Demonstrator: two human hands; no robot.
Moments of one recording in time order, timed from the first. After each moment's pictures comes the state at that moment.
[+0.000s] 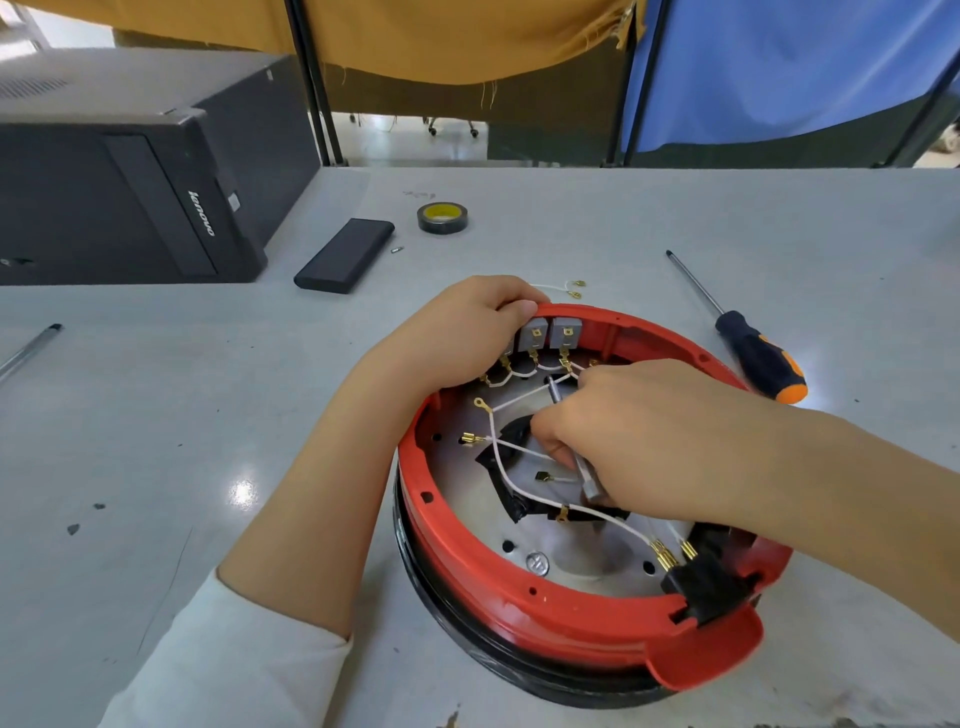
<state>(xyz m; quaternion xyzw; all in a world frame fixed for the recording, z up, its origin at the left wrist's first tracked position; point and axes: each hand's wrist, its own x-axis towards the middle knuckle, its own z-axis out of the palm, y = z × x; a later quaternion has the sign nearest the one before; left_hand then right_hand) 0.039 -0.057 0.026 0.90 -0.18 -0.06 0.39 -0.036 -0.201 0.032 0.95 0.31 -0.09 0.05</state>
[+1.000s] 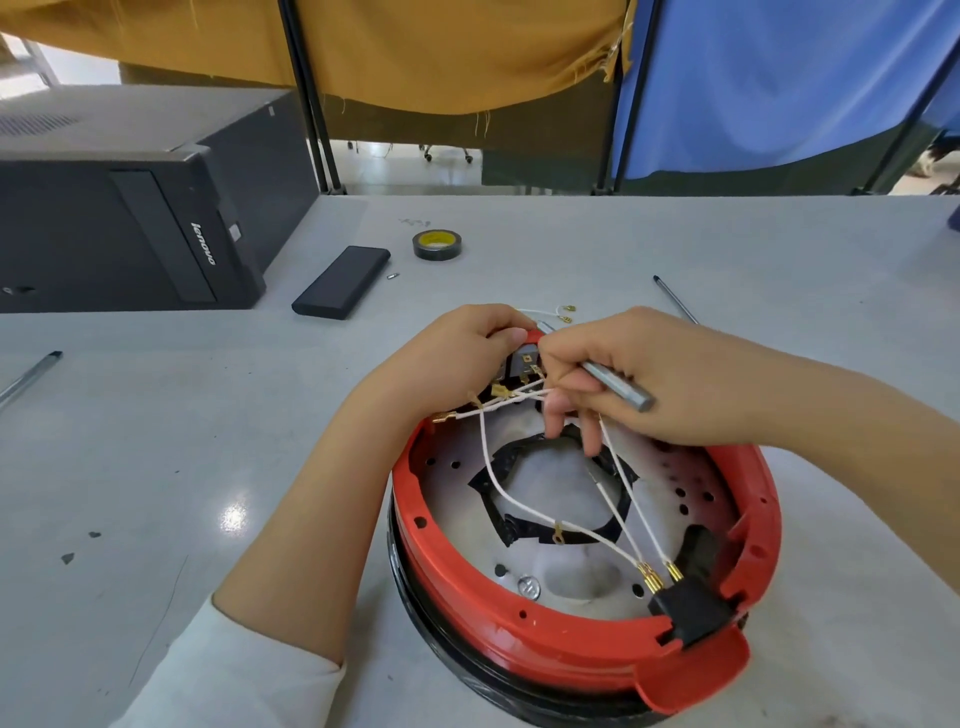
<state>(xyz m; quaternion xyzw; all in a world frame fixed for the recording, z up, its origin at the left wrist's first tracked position) 0.038 -0.057 0.029 0.89 -0.20 -0.06 0.40 -0.027 -0.224 0.070 0.91 0.32 -0.06 -0.26</state>
